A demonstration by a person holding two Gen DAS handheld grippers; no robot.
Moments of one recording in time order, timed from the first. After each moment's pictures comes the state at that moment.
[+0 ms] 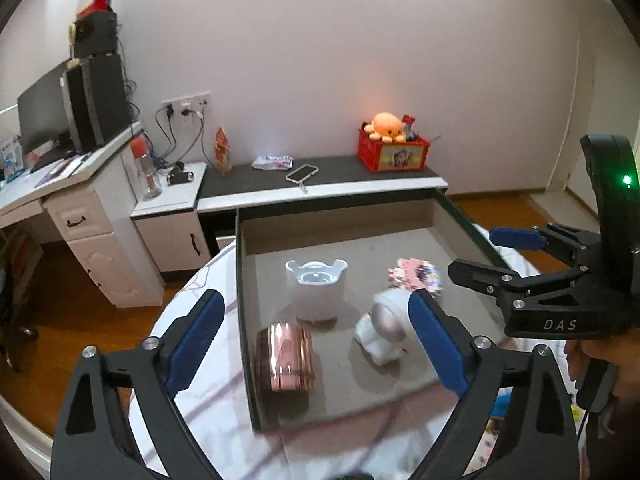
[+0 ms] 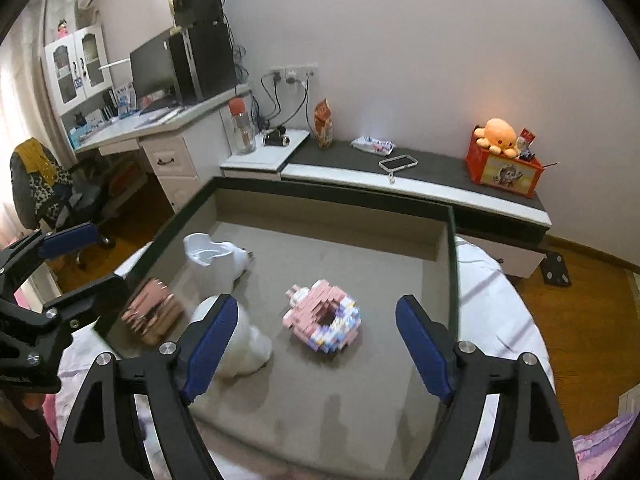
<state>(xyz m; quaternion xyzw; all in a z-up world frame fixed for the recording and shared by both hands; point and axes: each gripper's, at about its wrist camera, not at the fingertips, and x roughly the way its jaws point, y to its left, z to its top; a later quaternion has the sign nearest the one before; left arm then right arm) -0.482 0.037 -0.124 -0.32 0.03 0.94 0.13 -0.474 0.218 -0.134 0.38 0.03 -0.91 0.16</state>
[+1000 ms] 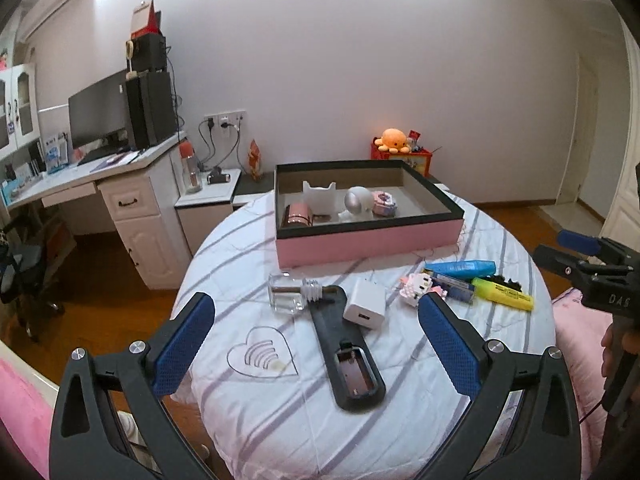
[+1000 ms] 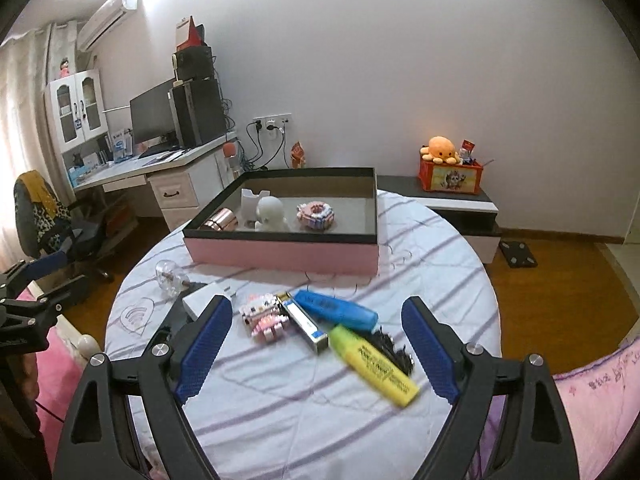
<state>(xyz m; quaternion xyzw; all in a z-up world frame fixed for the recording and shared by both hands) -0.259 0.015 -0.128 -0.28 0.03 0.95 0.09 -0.238 0.258 -0.123 0.29 -0.01 -0.95 0.11</state>
